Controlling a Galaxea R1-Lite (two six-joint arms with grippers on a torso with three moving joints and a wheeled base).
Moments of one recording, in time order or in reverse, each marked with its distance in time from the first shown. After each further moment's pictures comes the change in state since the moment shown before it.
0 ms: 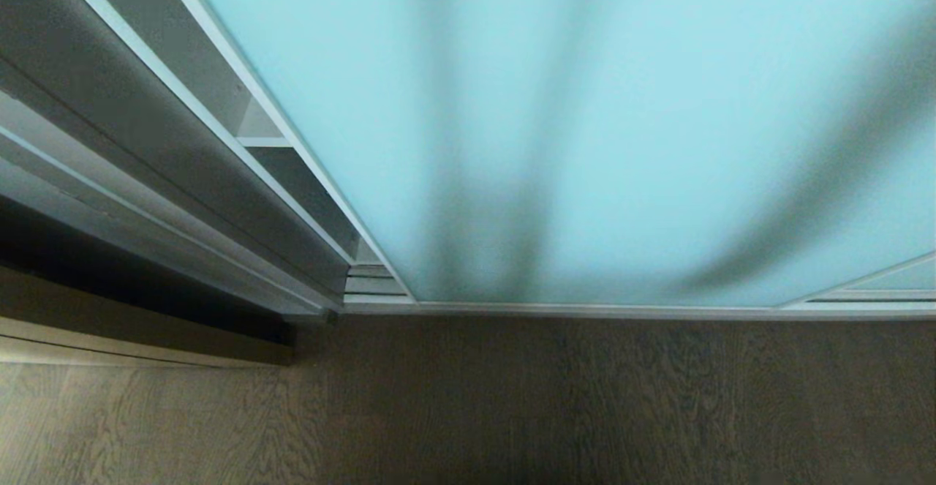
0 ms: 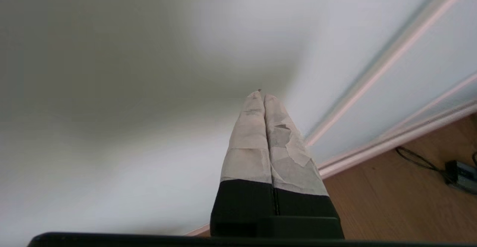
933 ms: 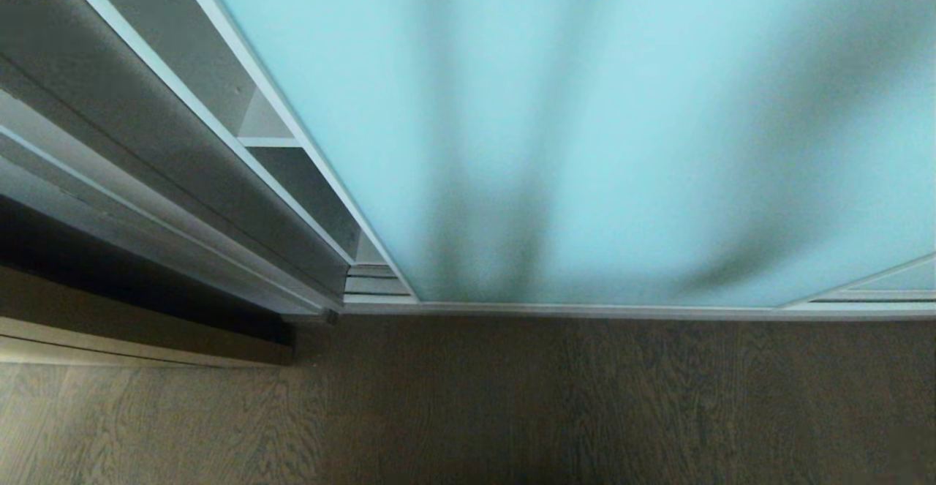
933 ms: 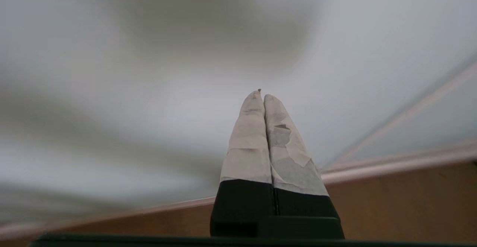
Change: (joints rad) left arm 0.000 0.000 0.000 0.000 0.000 0.000; right arm 0.124 -0.333 0.026 0.288 0.162 -0.003
